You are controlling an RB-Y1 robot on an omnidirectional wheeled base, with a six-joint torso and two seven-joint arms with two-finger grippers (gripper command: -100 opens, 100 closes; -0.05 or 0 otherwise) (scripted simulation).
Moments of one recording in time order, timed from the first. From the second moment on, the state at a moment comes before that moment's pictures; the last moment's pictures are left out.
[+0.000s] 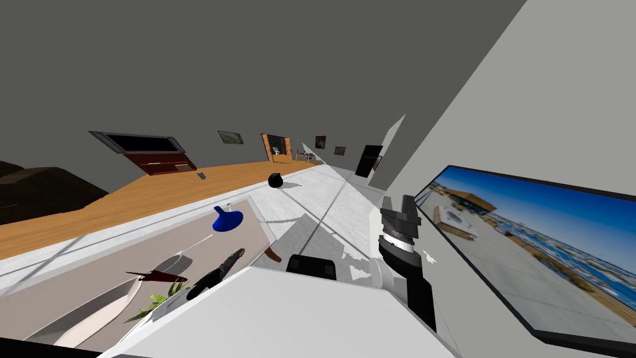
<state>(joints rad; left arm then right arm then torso) 0.30 0.55 -0.04 -0.73 0.05 -0.13 0.00 0.54 0.02 -0.06 -2.33 -0.04 -0.58 0.12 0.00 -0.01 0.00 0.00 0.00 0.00</state>
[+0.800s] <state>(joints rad) 0.23 0.51 -0.01 -0.62 0.03 -0.14 -0.05 0.54 0.02 -0.06 -2.33 -0.04 -0.58 0.12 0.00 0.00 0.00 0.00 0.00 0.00</state>
